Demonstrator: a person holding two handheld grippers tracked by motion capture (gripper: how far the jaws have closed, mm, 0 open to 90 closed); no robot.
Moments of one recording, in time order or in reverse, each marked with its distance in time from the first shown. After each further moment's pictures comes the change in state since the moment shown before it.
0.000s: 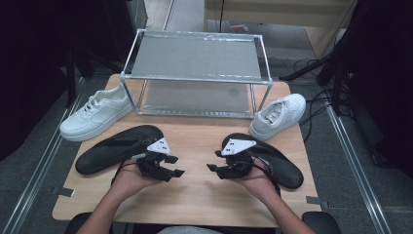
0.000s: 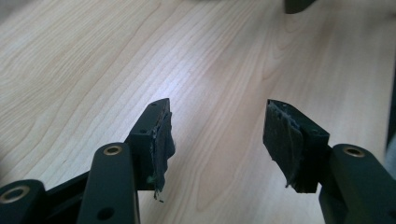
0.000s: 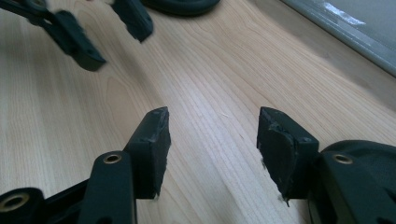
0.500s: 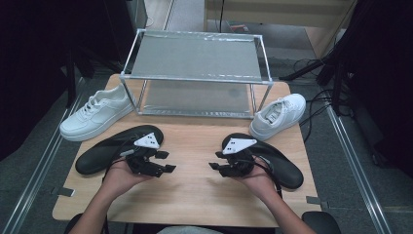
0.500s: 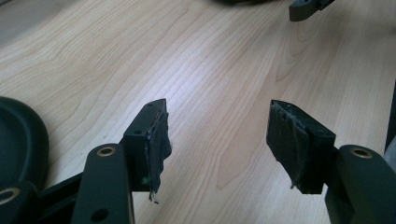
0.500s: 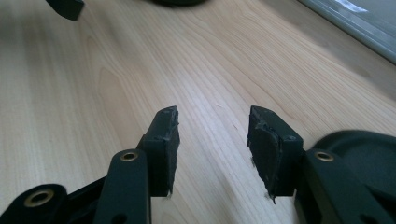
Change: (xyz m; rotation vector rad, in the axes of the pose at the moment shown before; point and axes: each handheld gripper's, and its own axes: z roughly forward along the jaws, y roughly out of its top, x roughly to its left) left arm 0.017 -0.007 -0.021 -0.022 0.027 -0.064; right arm -0.007 -0.005 0.002 0.024 0.001 0.002
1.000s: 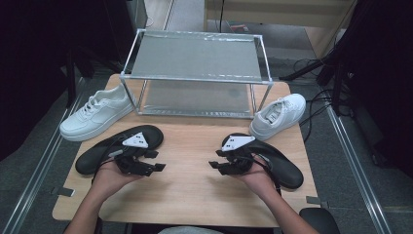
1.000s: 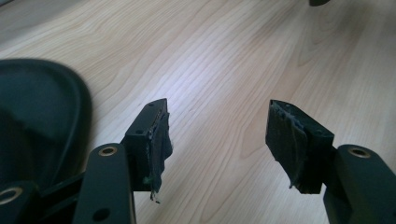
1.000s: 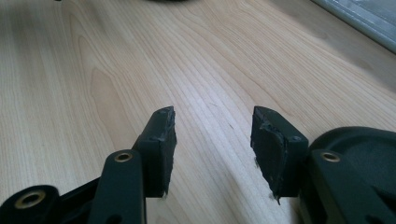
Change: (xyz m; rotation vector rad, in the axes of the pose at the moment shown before) left arm 0.014 -0.020 -0.020 -0.002 0.059 -0.043; right arm -0.005 0.004 0.006 0.026 0.009 0.030
